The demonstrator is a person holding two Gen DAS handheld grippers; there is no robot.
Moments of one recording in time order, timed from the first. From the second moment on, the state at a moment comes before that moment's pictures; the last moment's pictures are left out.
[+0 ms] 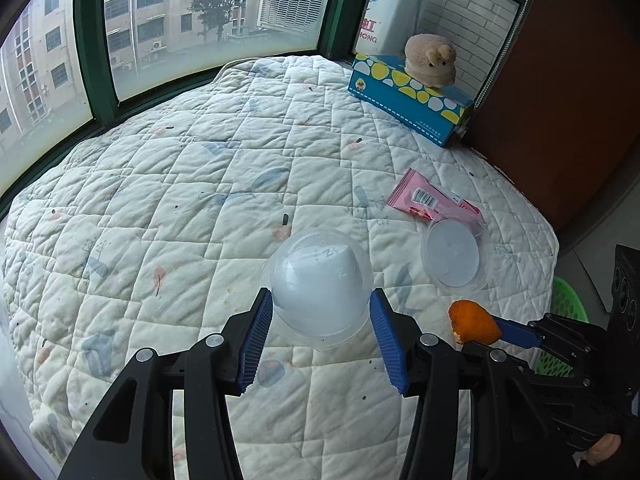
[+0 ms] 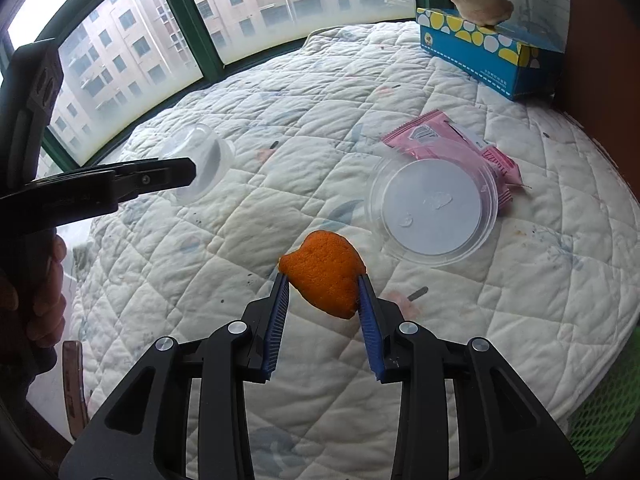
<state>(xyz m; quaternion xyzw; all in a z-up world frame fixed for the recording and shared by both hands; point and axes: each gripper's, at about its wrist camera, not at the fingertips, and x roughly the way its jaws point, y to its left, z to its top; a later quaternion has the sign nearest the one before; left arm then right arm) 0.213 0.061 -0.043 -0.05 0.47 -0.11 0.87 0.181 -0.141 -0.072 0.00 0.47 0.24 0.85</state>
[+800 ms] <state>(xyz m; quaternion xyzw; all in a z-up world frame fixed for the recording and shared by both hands) 0.170 -0.097 -0.021 0.00 0.46 -0.22 0.86 0.095 -0.310 -0.044 0.05 0.44 0.10 0.89</state>
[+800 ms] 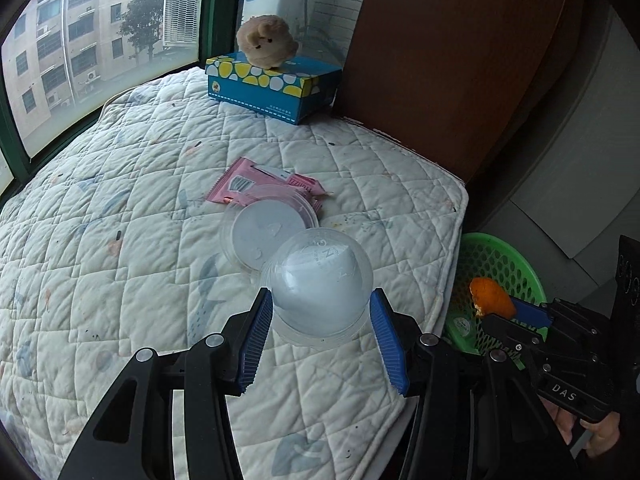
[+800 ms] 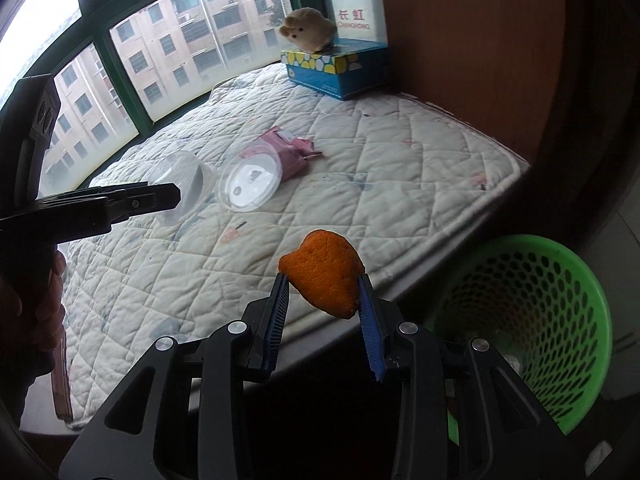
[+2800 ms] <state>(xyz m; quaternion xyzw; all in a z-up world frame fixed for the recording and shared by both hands) 0.127 -0.324 -0.048 0.08 0.49 -0.36 0.79 0.010 -0.507 -0.029 0.14 0.40 -0.09 0.90</state>
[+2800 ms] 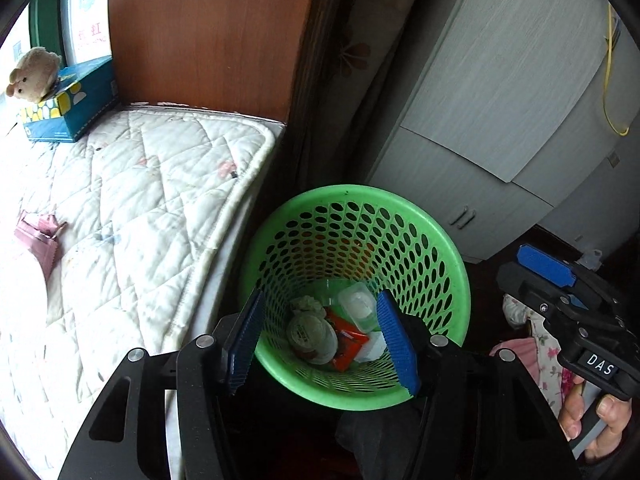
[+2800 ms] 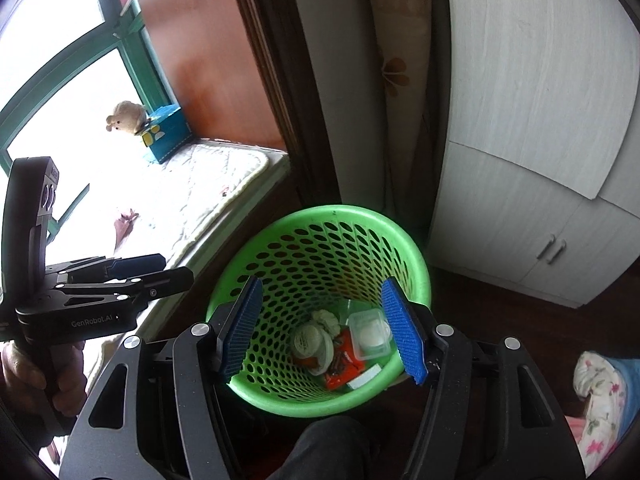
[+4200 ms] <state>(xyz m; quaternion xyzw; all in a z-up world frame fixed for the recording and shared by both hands) 0.258 -0.122 -0.089 0.06 0.48 -0.16 0.86 0.130 -0.365 -0.030 0.09 0.42 0.05 0.90</state>
